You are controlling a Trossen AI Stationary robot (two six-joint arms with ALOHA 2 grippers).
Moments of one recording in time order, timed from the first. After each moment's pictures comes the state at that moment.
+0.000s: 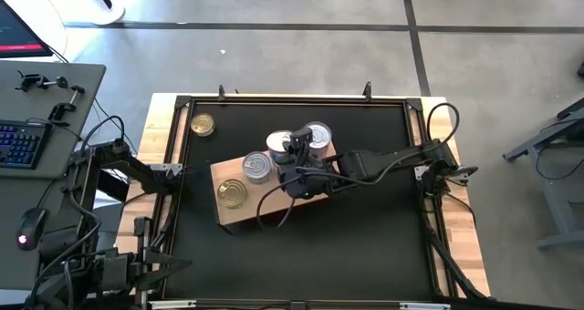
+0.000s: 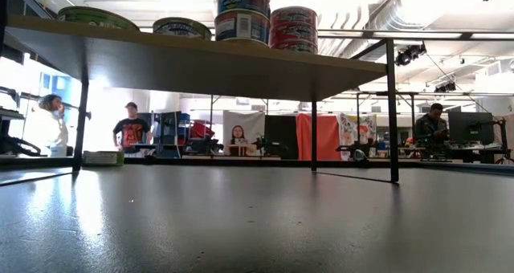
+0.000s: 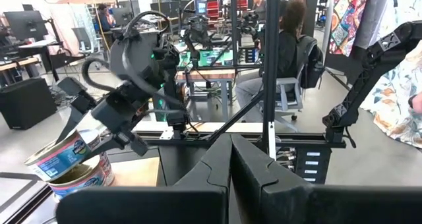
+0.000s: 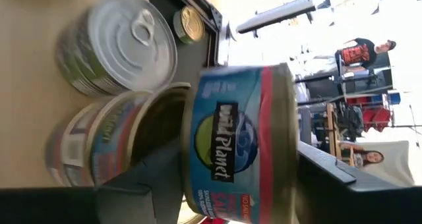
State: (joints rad) left arm -1.30 1.59 1.84 -0.82 -1.45 -0.52; right arm 0.26 1.94 2.05 -0.94 0.85 -0.50
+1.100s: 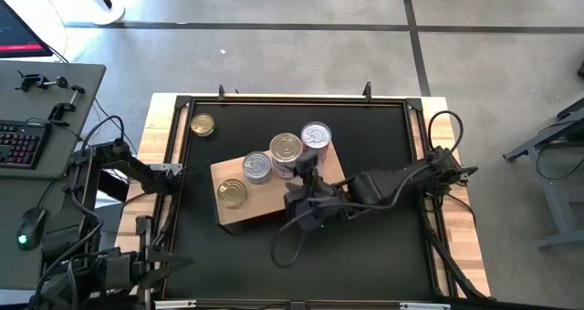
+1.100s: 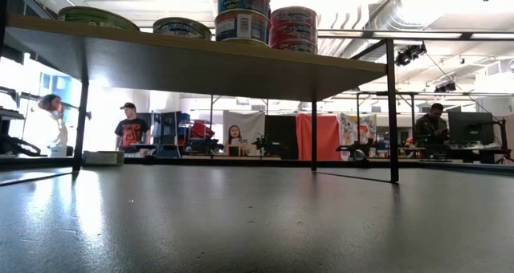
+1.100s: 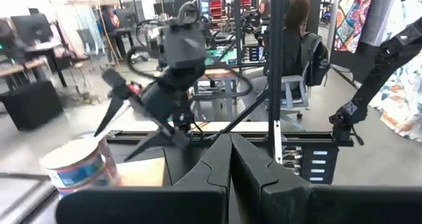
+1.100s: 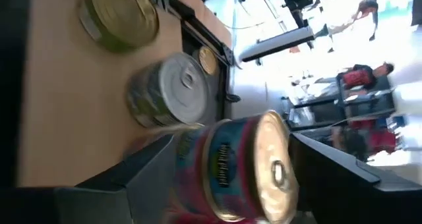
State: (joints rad) left arm -1.28 1.59 1.84 -0.82 -1.44 -0.50; right arm 0.41 1.94 2.08 -0.96 0.89 -0.42
